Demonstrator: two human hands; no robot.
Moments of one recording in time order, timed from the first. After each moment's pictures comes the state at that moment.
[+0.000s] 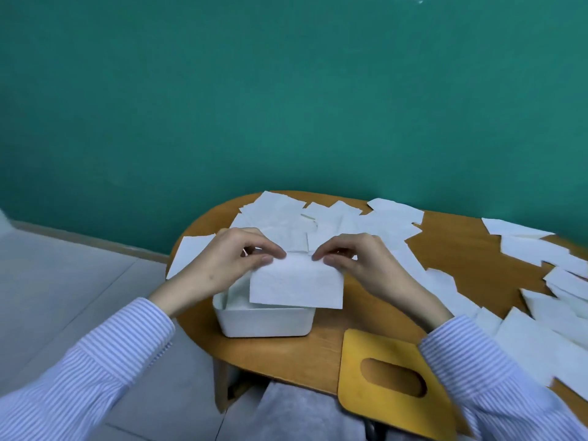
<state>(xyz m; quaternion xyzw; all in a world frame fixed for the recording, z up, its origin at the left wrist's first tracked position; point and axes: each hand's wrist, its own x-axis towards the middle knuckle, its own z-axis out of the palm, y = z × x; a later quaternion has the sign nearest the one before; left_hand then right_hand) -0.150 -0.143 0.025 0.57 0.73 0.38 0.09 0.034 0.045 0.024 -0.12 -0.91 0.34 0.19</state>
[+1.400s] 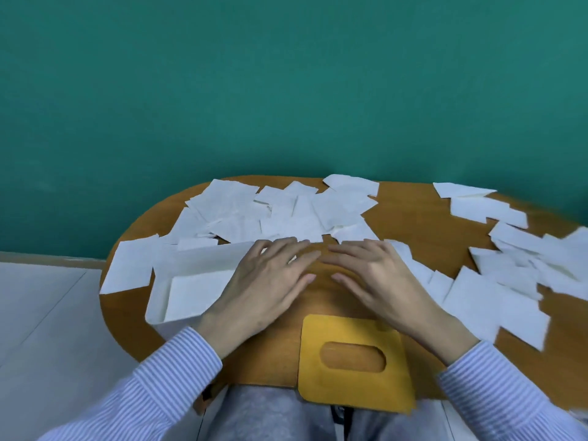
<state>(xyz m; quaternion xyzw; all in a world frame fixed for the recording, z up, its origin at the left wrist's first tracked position) -0.054 -0.053 -0.026 0.69 0.70 0.11 -0.14 0.134 0.086 -0.030 -0.18 -0.97 0.03 0.19</state>
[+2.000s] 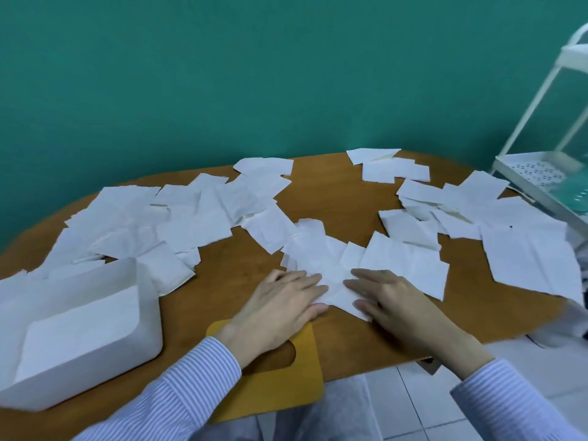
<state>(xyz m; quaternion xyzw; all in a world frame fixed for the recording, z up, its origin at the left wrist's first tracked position) 0.068 0.051 -0.089 0.79 0.62 0.03 0.04 0.300 0.138 -0.100 -0.36 -0.92 0.13 0.07</state>
